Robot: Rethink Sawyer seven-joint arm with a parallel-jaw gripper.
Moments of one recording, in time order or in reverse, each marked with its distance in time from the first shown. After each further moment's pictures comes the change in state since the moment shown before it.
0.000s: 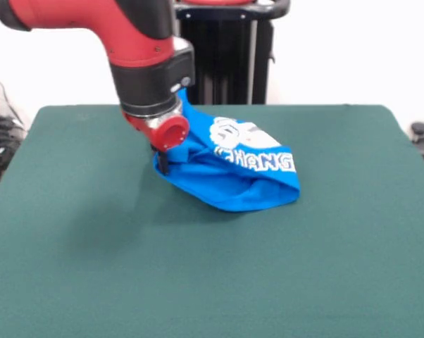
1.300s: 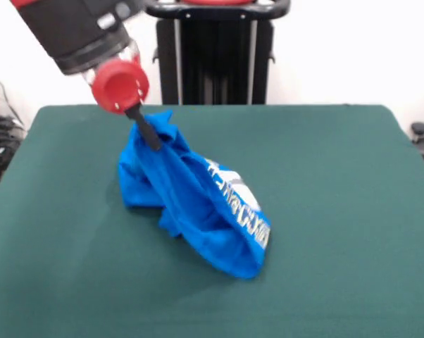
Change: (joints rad) arm -0.223 0.003 0.325 -0.122 0.259 0.251 -0.008
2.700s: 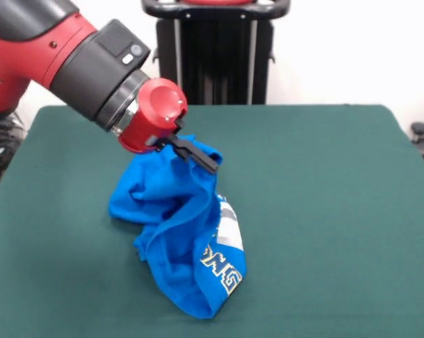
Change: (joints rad) arm -0.276 0.449 0.383 0.068 -0.130 -0.115 -0.551
